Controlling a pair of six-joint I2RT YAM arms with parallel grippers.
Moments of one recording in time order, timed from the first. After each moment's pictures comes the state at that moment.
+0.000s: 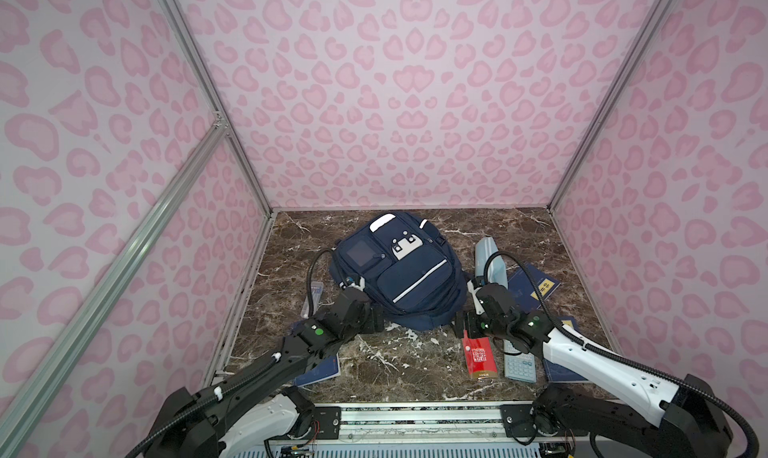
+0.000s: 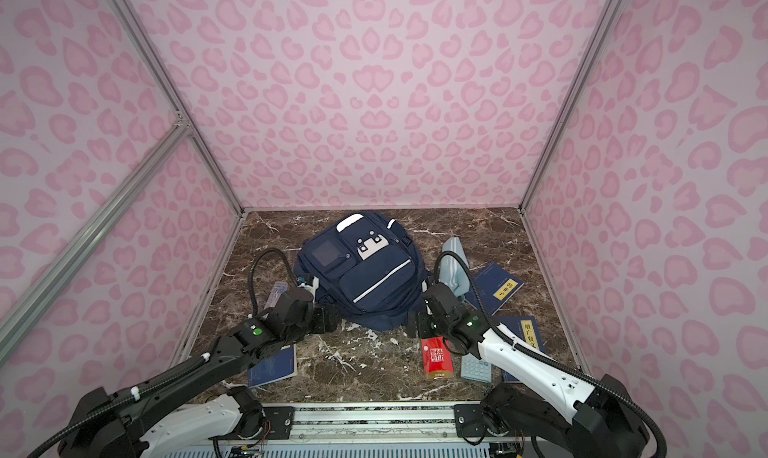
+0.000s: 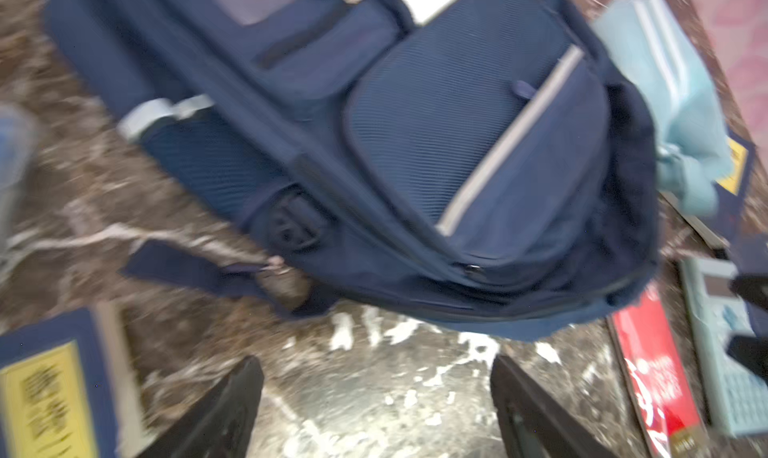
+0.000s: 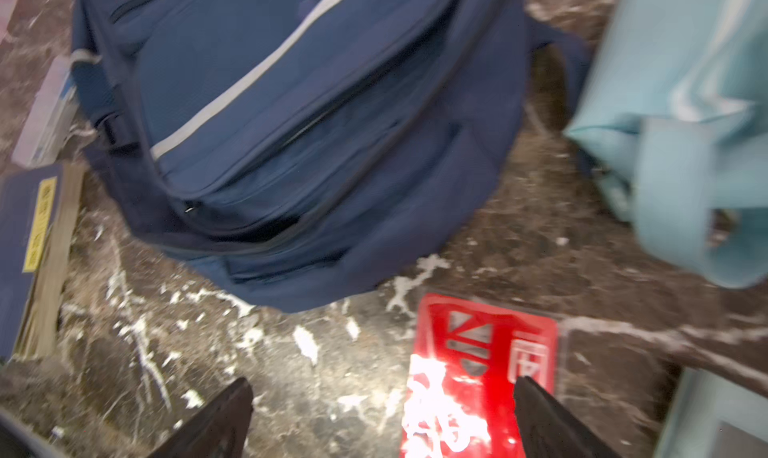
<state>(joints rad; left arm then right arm) -0.64 0.95 0.55 -0.41 -0.19 -0.65 0.75 1.12 0.68 -0.50 0.03 0.53</state>
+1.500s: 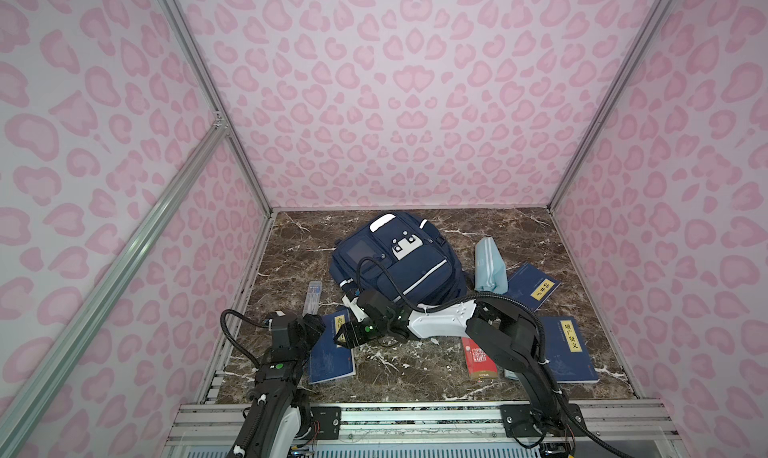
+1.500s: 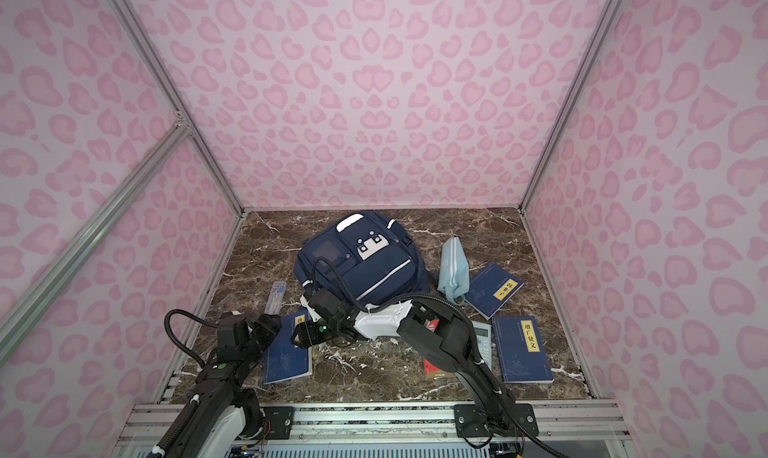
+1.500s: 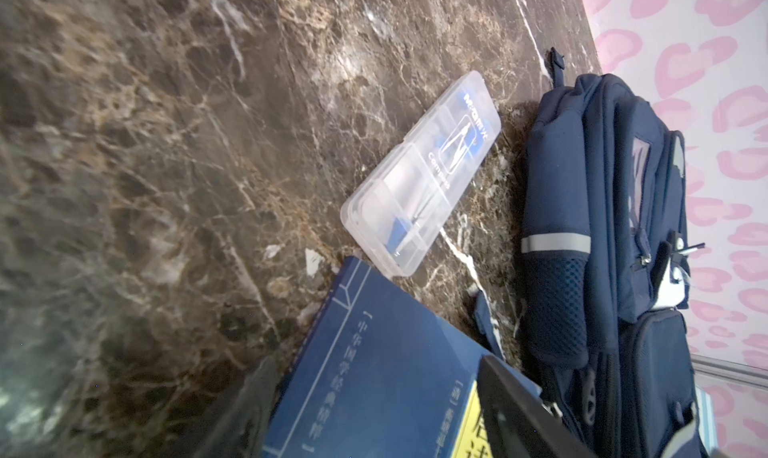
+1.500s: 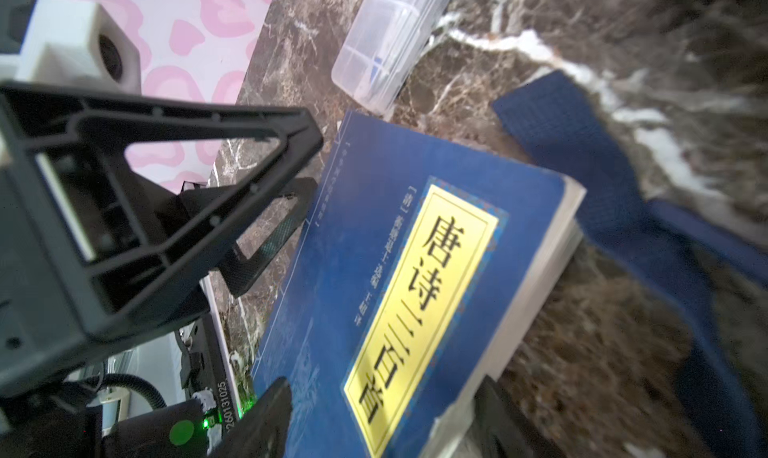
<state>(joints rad) 0.07 0.70 0.13 -0.18 0.11 -0.90 1.09 2.16 1.35 0.06 -0.34 0.72</state>
